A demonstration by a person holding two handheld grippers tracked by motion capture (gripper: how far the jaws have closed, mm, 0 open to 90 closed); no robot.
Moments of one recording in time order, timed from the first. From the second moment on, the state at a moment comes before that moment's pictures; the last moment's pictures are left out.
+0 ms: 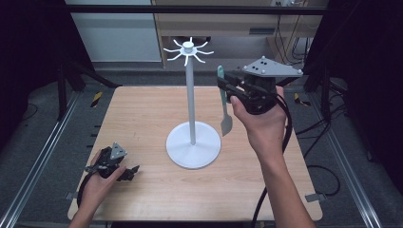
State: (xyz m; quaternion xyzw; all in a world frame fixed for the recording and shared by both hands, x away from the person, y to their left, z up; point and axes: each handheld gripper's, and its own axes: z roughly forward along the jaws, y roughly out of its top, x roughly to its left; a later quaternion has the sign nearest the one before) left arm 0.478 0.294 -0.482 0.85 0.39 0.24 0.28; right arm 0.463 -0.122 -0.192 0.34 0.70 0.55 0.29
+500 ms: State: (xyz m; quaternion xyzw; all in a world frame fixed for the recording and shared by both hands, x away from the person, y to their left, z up) left arm 0.478 0.294 -0.482 0.85 0.39 0.24 0.28; right arm 0.466 -0.108 -0.184 0.33 0.71 0.56 0.29
